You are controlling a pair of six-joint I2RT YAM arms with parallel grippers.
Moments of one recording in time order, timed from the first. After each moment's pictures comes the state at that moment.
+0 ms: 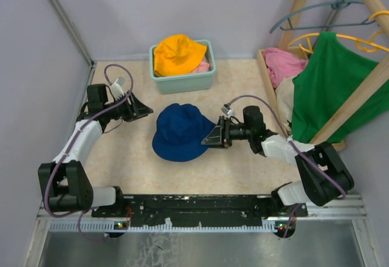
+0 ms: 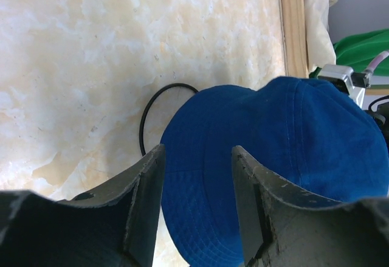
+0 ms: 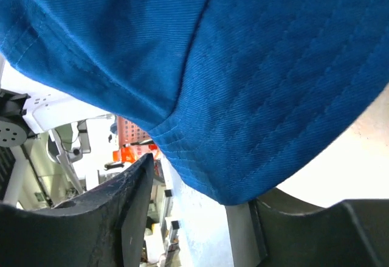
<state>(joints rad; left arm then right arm) 0.04 1.32 0.90 -0.26 0.76 -0.44 0.45 1.39 0.53 0.44 -0.96 1.01</state>
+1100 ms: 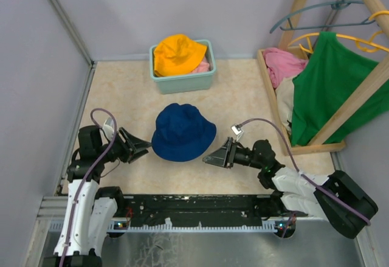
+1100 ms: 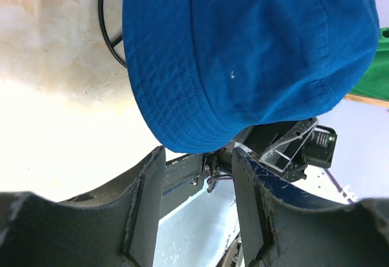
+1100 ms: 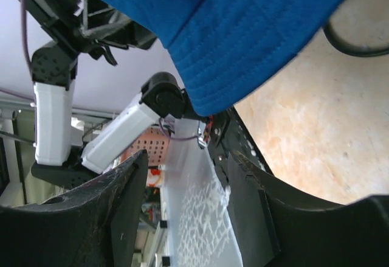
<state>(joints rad) 0.05 0.57 0.57 -0.67 0.72 -0.85 0.63 1.06 0.11 0.86 -0.65 1.20</state>
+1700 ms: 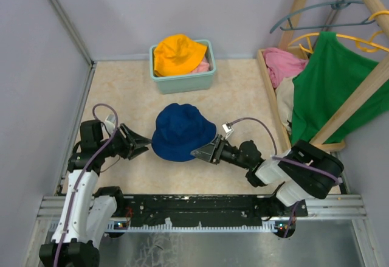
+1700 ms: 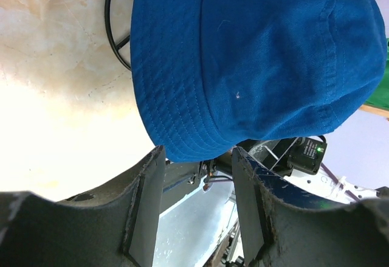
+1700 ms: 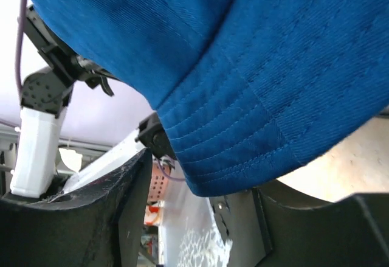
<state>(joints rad) 0.05 0.69 0.59 -0.65 0.72 -0.85 0.83 1.46 0.17 1.28 -0.34 1.24</state>
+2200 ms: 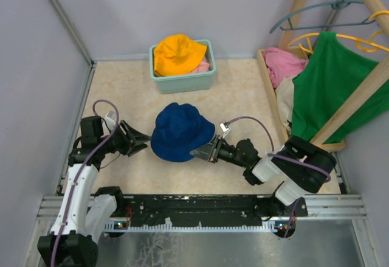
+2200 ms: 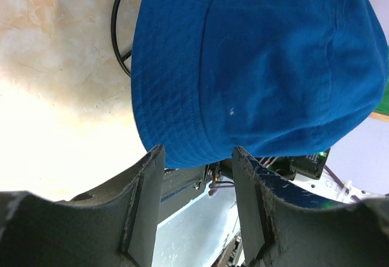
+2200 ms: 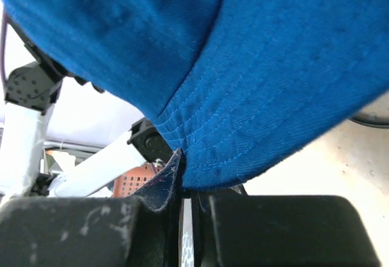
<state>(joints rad) 0.05 0.74 0.62 -0.63 0.70 -0.81 0.83 1.53 0.21 1.33 -0.34 1.23</state>
